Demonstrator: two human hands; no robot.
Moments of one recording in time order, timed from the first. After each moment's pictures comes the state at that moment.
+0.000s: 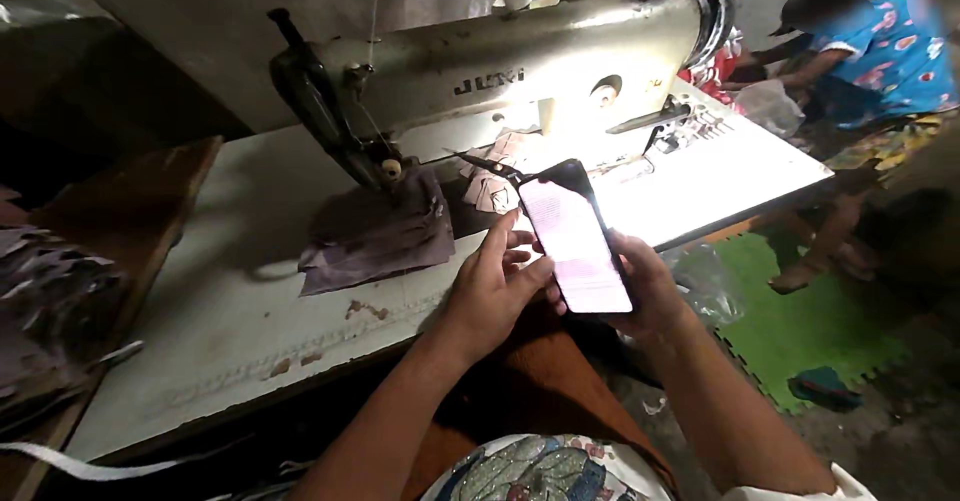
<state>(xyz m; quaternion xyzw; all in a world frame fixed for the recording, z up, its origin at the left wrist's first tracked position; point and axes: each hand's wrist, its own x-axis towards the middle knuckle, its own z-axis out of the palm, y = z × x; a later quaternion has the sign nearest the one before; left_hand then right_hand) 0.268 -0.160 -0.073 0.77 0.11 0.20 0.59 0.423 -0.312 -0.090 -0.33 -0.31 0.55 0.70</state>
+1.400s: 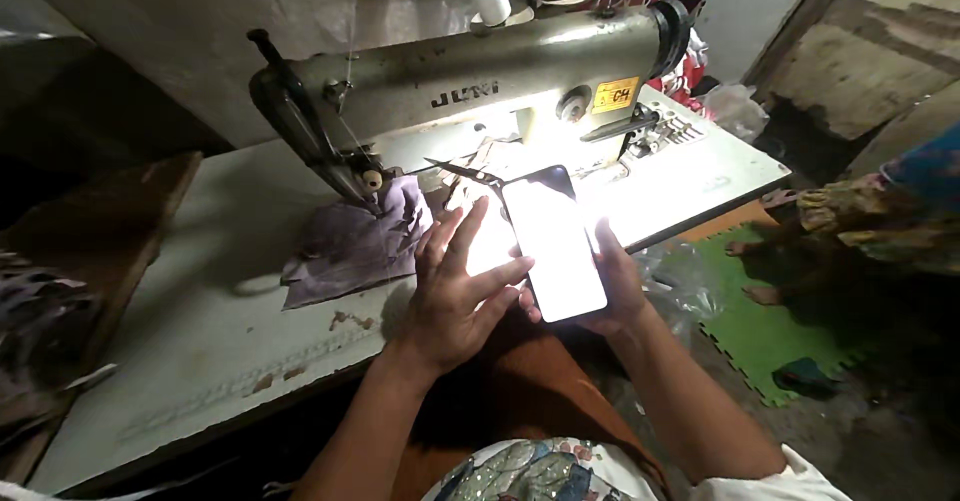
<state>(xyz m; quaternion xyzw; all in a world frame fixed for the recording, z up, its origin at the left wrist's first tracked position) 0.255 -0.136 -0.099 0.90 -0.04 0.38 0.20 0.424 -0.304 -0.105 -0.20 -0.32 0.60 0.70</state>
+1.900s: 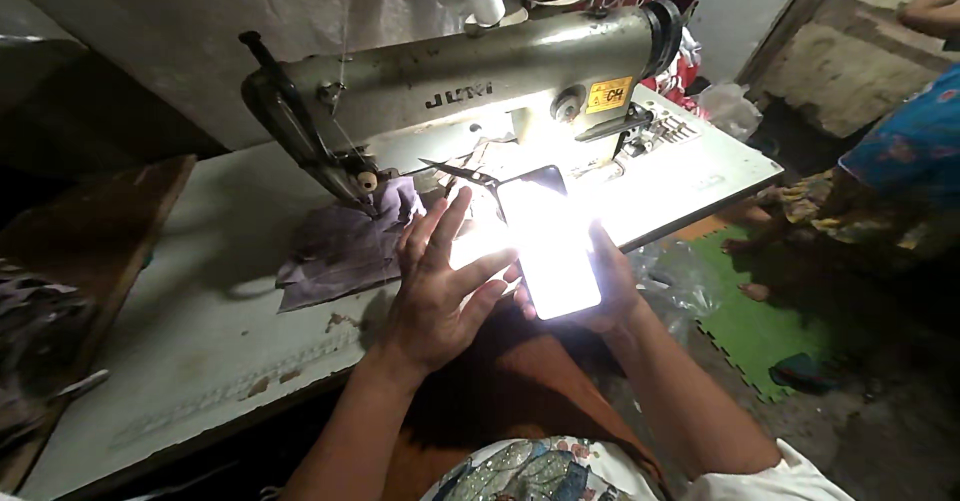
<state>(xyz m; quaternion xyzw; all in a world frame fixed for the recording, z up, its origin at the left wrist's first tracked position) 0.251 -0.130 -0.089 0.90 -0.03 0.40 0.19 0.425 -0.300 -0.106 -0.20 -0.32 0.61 0.70</state>
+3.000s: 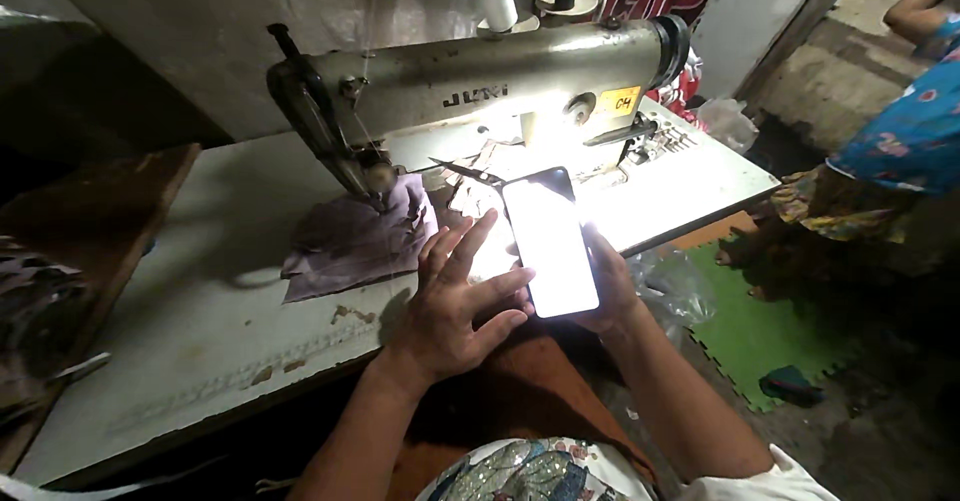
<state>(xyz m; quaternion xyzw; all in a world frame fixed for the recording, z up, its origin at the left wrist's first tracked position) 0.243 -0.137 -0.104 0.89 -0.07 0.40 0.20 0.419 -0.299 -0.103 -0.22 -0.32 0.58 0.72</state>
